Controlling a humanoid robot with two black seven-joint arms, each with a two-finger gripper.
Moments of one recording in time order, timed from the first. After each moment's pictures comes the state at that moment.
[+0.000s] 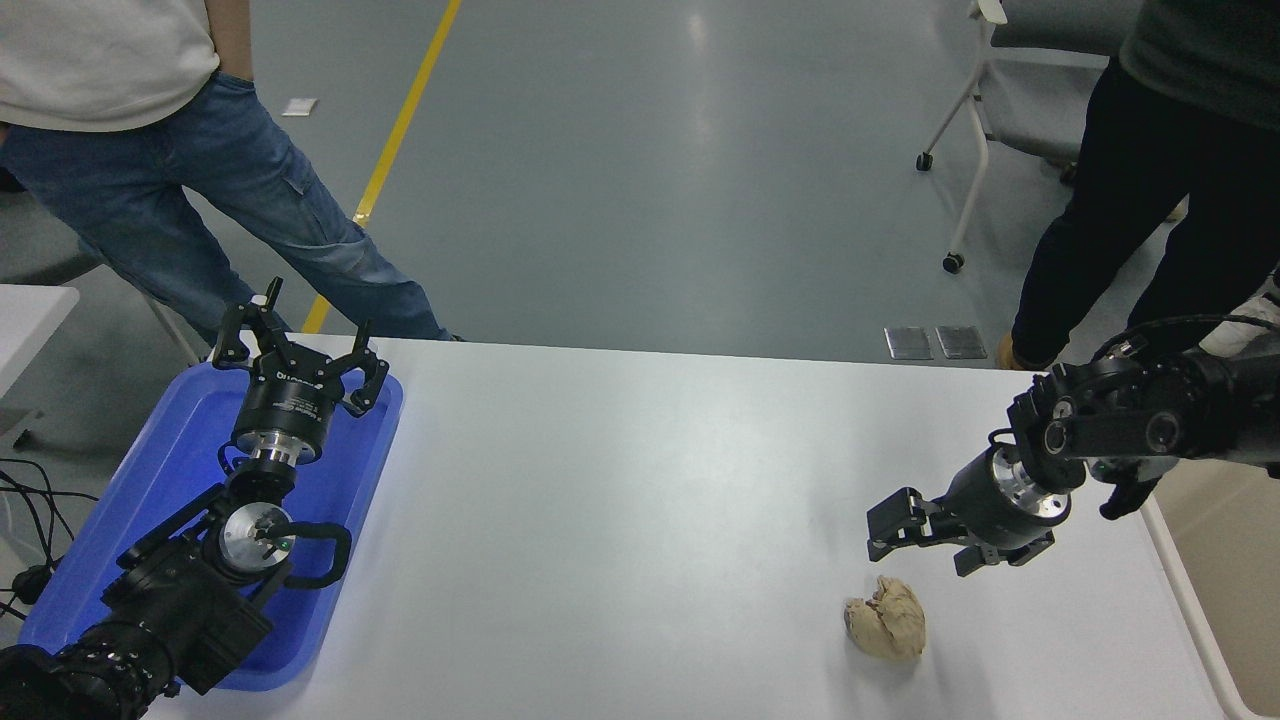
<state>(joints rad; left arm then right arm) -0.62 0.18 -0.87 -0.41 -0.09 -0.58 -0.50 1.42 -0.38 -1.00 1.12 -0.35 0.46 0.08</state>
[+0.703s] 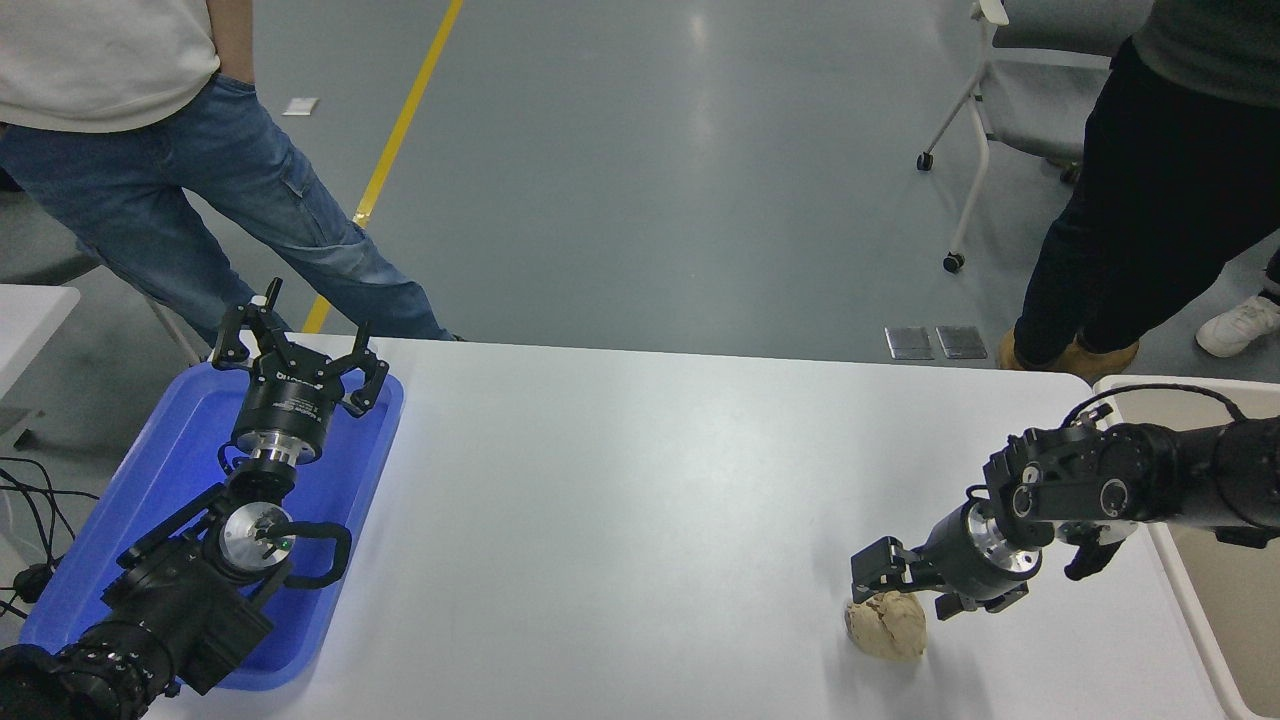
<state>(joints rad) -0.62 0.18 -0.87 -0.41 -0.09 -0.58 -0.50 1.27 -0.32 -0.96 1.02 -0.36 0.41 0.08</state>
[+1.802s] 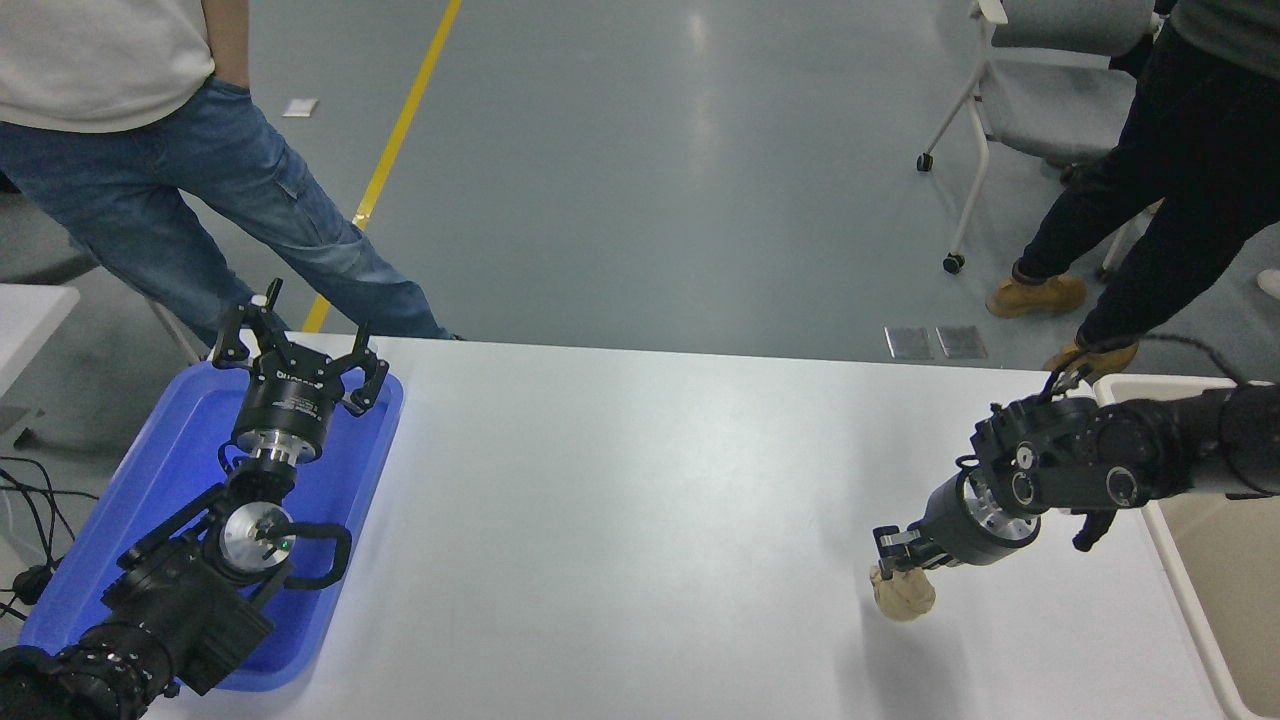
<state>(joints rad) -0.62 0.18 -0.87 -0.41 -0.09 -0.58 -0.50 1.50 -0.38 -1.01 1.16 -0.56 0.37 0.10</state>
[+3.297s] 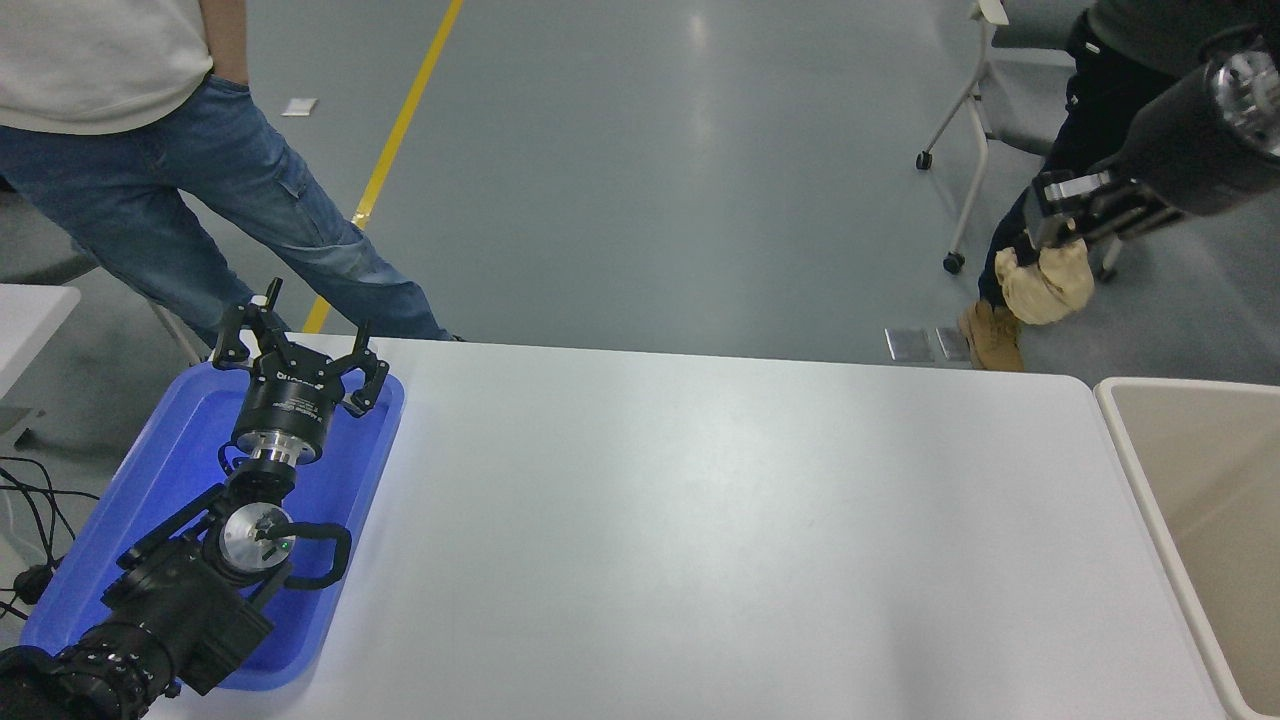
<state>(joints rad) -0.62 0.18 -0.87 -0.41 -0.09 -0.58 -0.50 2.19 -0.69 -1.06 1.17 -0.64 0.78 0.10</state>
